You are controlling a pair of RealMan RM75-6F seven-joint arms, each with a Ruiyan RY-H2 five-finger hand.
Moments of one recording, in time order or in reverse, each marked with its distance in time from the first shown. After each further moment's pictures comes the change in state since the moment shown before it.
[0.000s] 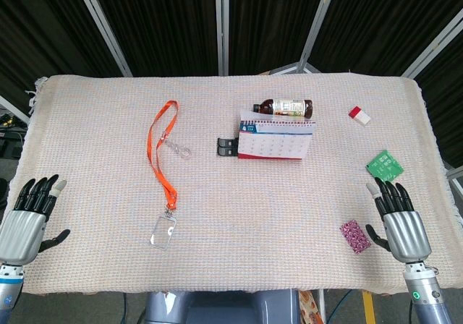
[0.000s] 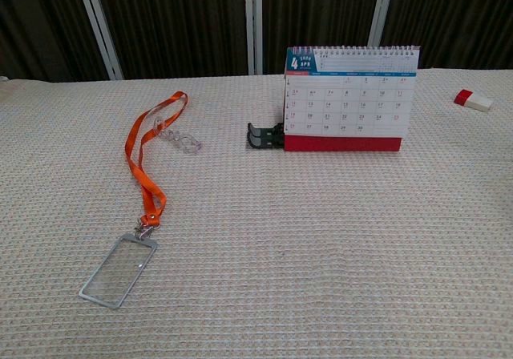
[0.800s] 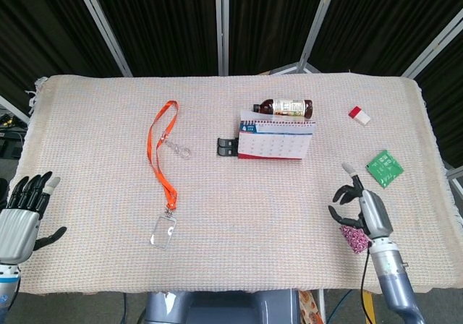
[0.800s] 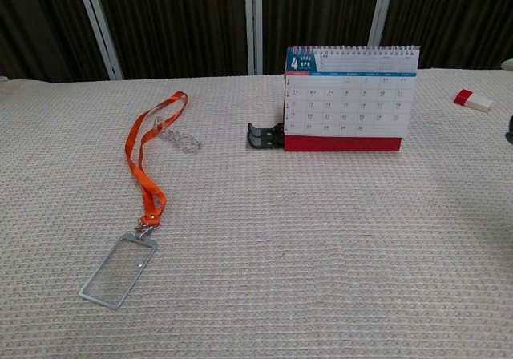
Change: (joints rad) left arm 0.003 0.014 -0.017 -0.002 -0.015 0.019 -0.041; right arm 0.121 -0.020 0.190 -0.311 0.328 -0.331 0.444
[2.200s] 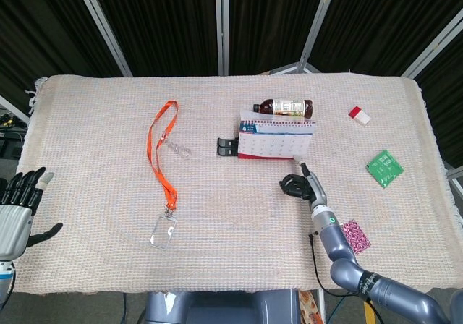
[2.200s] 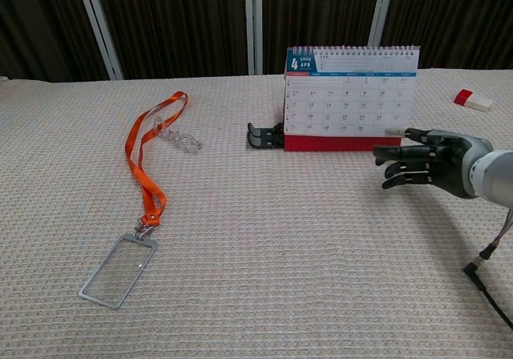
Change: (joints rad) left arm -0.011 0.023 -0.011 0.006 -0.013 -0.009 -0.070; right arm 0.258 -0.342 0.216 0.346 0.479 -0.456 0.215
